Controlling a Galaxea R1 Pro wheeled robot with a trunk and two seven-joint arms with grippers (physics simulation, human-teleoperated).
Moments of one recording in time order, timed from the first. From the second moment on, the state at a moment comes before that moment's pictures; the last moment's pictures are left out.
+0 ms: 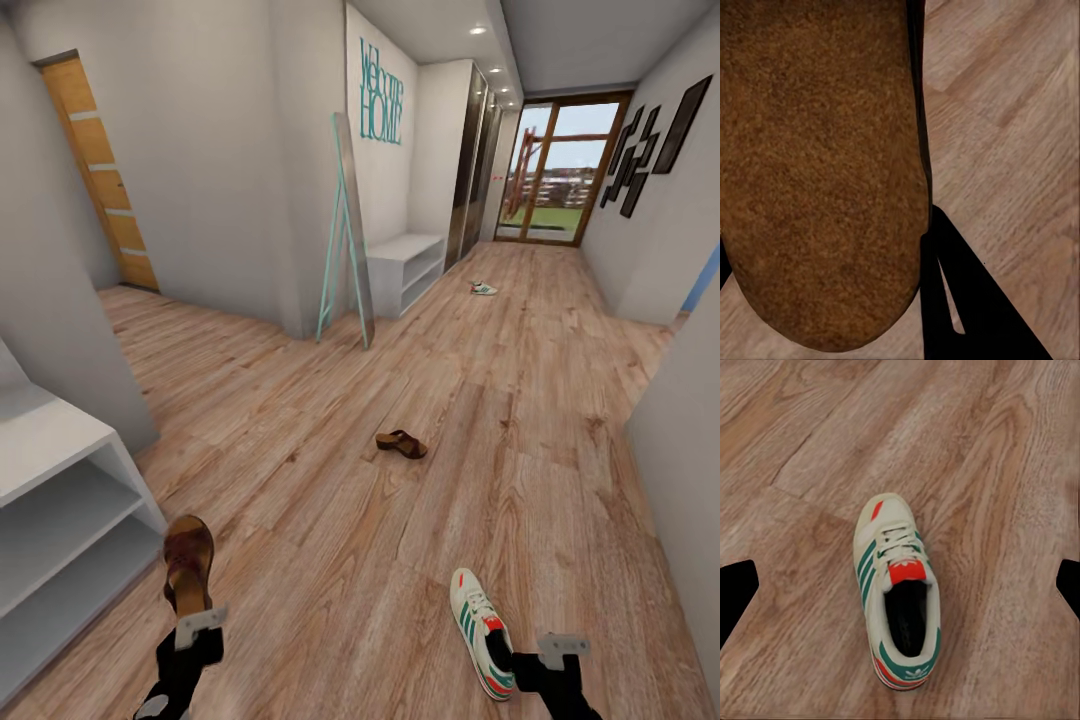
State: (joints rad) left arm -0.42 0.02 0.30 -0.31 -0.09 -0.37 0.02; right arm -0.29 -0.06 -0.35 -0.48 0.25 -0.36 0.17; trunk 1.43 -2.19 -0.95
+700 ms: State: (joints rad) left arm -0.53 0.02 0.24 -0.32 -0.11 -0.25 0.00; right arm -0.31 -0.06 -0.35 -0.59 0.33 -0.24 0.17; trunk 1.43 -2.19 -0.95
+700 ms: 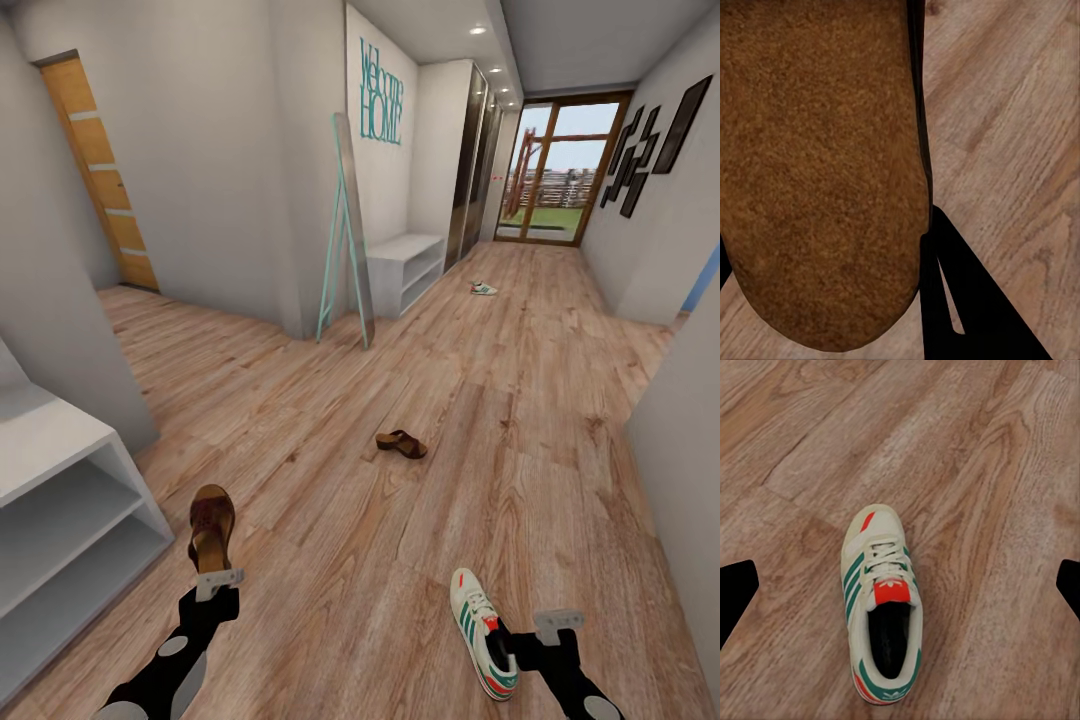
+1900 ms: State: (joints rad) left arm -0.53 0.02 0.24 -0.32 -0.11 -0.26 0.00; right arm -0.31 -0.06 -0.35 -0.59 0.32 -0.24 0.17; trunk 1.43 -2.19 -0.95
